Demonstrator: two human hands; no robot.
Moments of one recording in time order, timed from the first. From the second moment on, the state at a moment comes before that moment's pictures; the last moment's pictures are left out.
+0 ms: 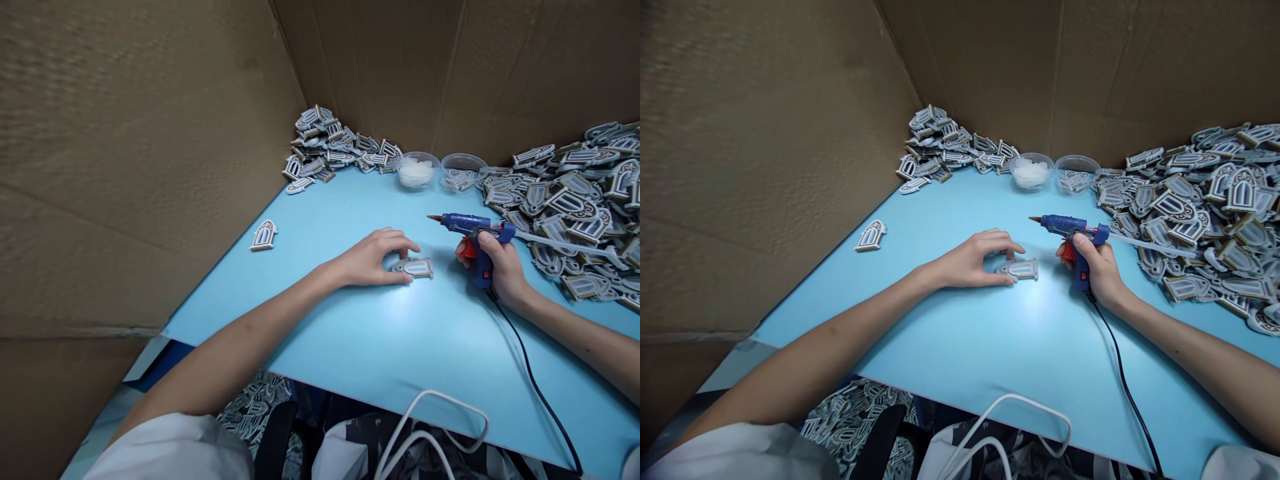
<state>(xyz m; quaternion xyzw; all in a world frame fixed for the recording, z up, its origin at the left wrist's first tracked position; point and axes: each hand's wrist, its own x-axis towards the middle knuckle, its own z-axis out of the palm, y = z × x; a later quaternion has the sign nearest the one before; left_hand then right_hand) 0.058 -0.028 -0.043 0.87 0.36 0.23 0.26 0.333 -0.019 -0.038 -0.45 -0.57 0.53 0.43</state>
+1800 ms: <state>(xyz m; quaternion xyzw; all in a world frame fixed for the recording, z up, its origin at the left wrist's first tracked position) 0.049 -0.022 -0.046 0.87 0.36 0.23 0.23 0.341 -0.018 -0.037 -0.34 -0.86 0.34 0.20</state>
